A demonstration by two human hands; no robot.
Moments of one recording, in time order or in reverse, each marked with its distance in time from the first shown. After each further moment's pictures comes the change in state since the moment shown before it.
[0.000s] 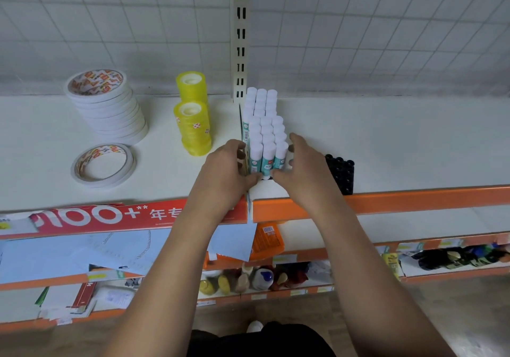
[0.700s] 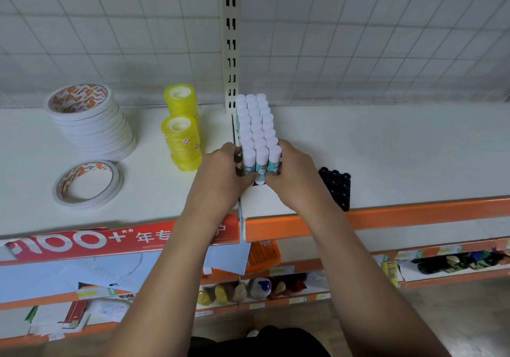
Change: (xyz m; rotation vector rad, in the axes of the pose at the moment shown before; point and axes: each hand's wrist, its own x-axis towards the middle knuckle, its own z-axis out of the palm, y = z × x) left_hand 0.034 0.003 0.009 0.016 0.038 -0.031; right_hand 0.027 0.003 -0.001 0.100 -0.043 -0.055
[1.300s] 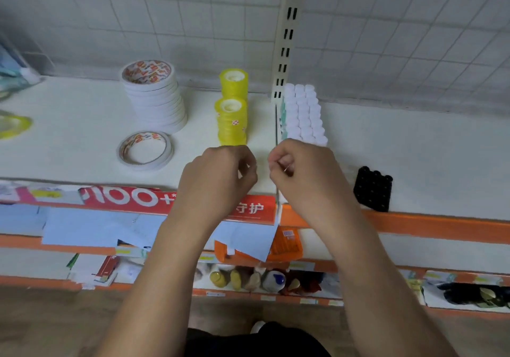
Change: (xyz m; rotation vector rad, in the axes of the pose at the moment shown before) left_hand -0.063 -0.018 -0.063 0.392 0.116 0.030; right_hand -0.040 -0.067 0.010 -0.154 -0.023 -0.152
